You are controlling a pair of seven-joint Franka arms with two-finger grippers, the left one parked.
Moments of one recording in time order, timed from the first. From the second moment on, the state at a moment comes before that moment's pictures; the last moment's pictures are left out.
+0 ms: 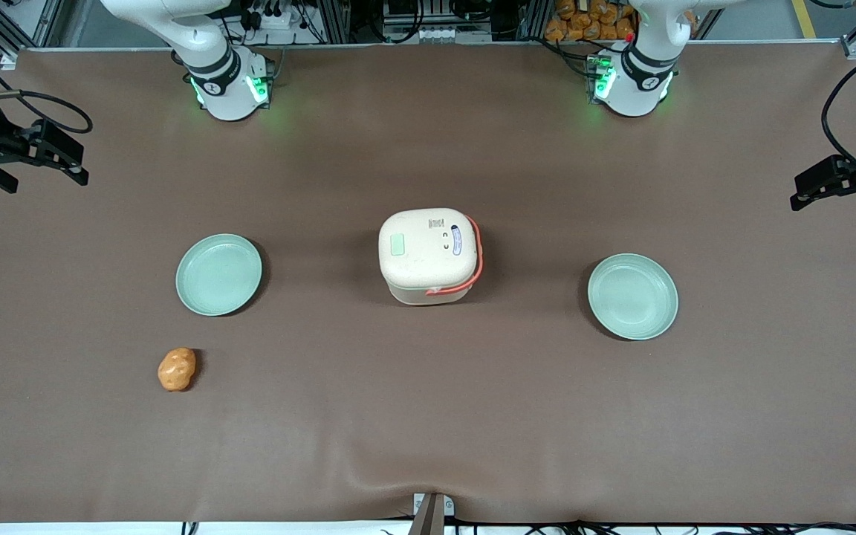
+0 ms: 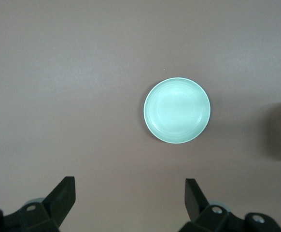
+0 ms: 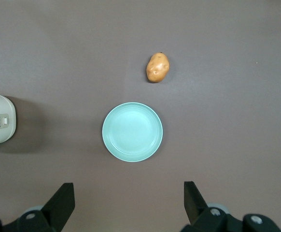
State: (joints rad) arm 0.15 -0.06 -0.10 -1.57 -0.01 1.54 -0.06
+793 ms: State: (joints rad) arm 0.31 -0.02 -0.08 -1.57 0.09 1.61 0.14
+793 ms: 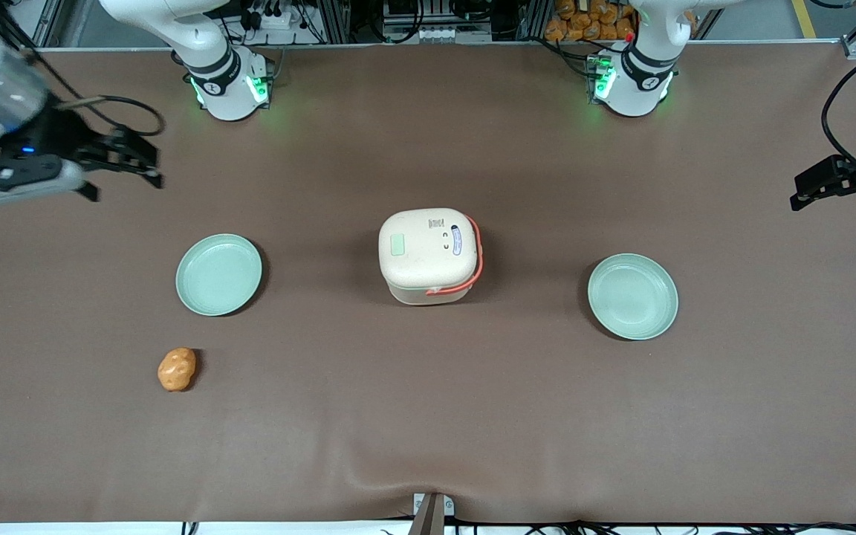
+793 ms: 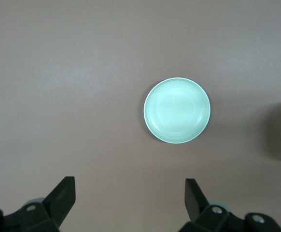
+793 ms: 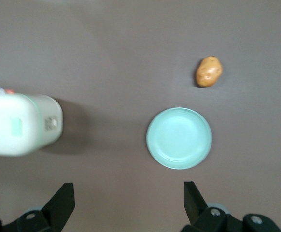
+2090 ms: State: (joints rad) arm 0.74 0.44 -0.07 -1.50 -0.06 2.00 0.71
